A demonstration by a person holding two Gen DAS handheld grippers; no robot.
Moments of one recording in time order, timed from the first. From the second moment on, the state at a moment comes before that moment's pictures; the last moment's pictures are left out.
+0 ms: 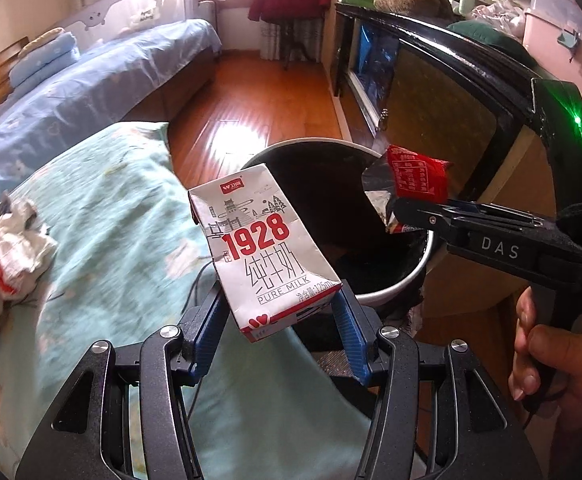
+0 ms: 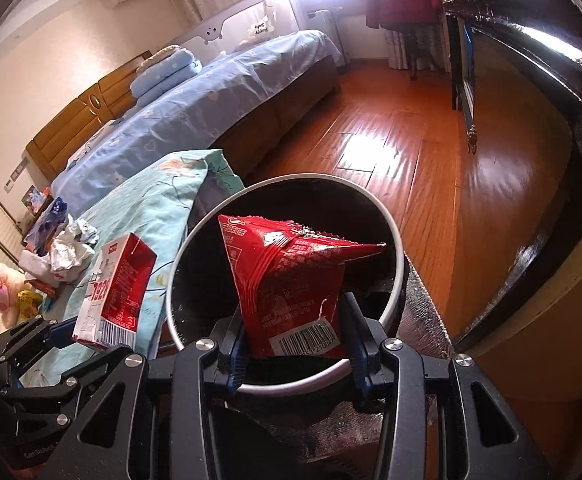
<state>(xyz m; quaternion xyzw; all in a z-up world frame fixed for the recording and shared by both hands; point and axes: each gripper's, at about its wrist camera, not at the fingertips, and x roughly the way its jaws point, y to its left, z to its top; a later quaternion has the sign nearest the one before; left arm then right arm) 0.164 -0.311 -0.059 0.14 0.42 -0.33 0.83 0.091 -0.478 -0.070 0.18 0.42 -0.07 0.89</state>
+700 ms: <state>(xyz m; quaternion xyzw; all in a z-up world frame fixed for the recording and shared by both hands) 0.188 -0.328 -0.062 0.13 0.43 -0.35 0.82 0.113 -0.503 -0.083 0.20 0.43 -0.08 0.88</state>
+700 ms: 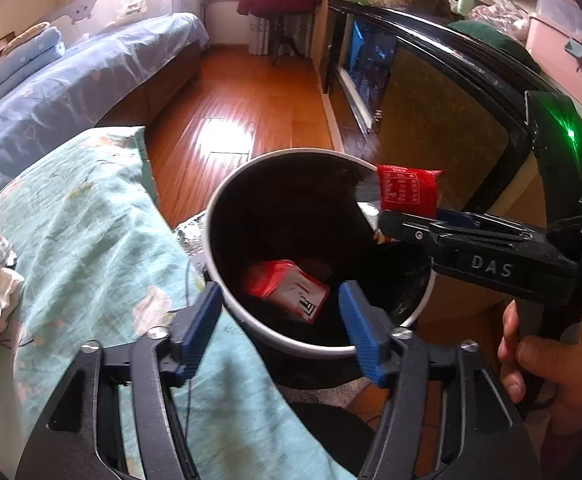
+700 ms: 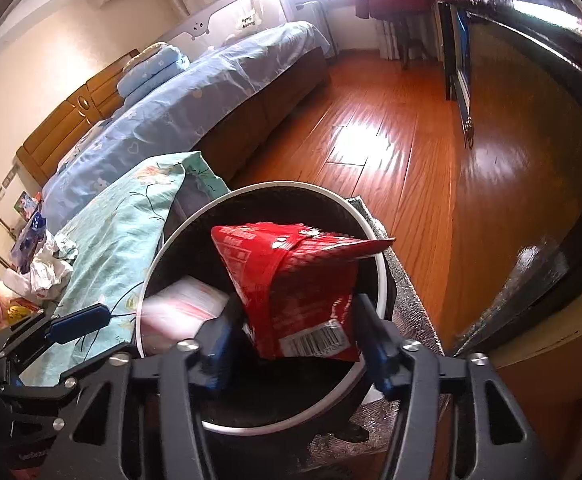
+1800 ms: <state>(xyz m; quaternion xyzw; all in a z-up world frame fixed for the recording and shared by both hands) 0.166 -0.096 -0.072 -0.05 0.43 -0.13 0.89 0.127 -0.360 -0.052 0.15 0.42 0.04 0.90</state>
